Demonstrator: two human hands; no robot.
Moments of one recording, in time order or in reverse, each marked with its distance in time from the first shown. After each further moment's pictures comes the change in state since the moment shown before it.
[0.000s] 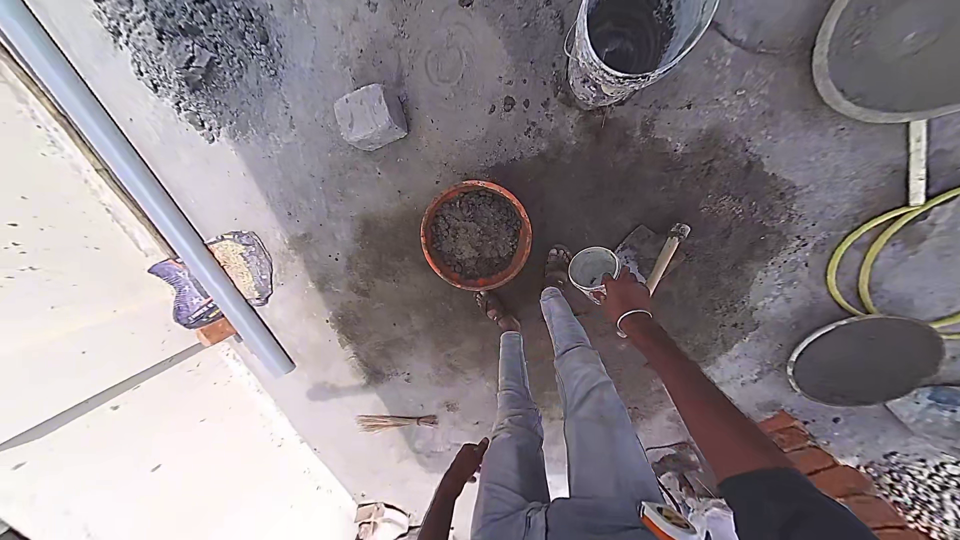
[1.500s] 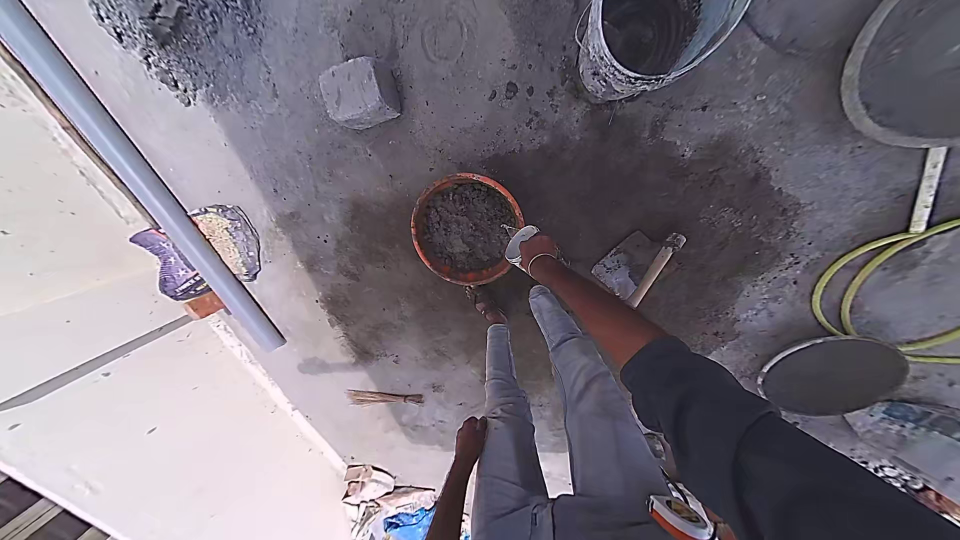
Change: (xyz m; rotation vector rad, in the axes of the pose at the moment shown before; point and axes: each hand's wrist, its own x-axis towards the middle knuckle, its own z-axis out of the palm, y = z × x) left_hand -0.010 0.094 0.044 0.184 0.249 0.025; right_hand 0.097 -0.148 -0.059 -0.189 -0.177 -0.256
